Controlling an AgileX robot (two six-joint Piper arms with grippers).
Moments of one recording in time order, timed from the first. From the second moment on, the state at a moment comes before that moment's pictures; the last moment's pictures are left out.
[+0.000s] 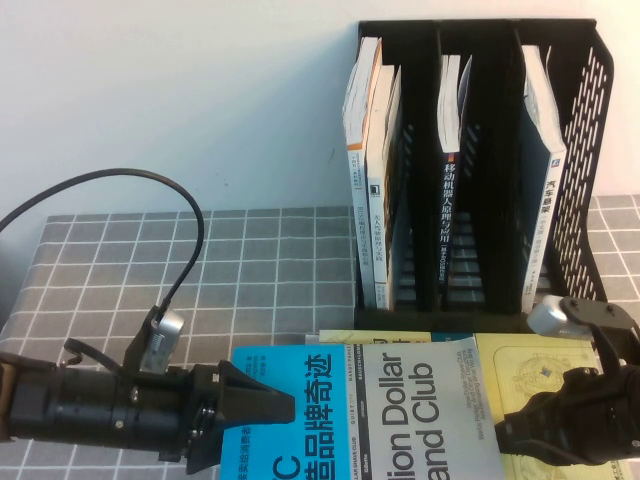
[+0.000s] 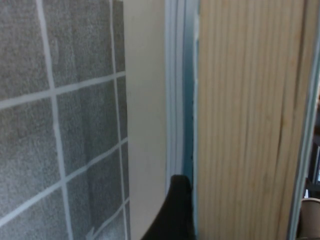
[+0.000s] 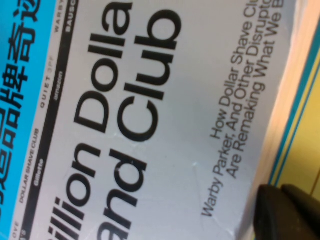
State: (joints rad) right arm 0.34 1.52 -0.60 1.14 0.53 -0.83; left arm 0.00 1.84 -0.69 -1.46 1.18 1.11
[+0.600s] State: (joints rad) right arm 0.34 1.52 -0.60 1.13 0.52 -0.85; left arm 0.07 1.84 -0.69 -1.39 1.18 1.08
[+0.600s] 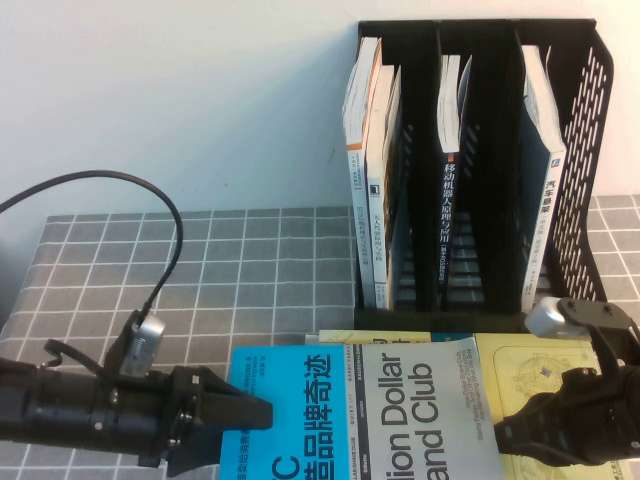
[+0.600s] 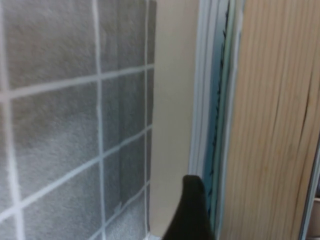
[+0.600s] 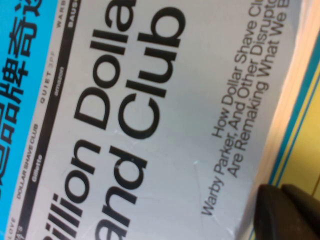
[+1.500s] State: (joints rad) right arm 0.35 1.15 -0.59 0.99 0.39 -0.88; left arm 0.06 1.63 -0.69 -1.33 1.16 0.96
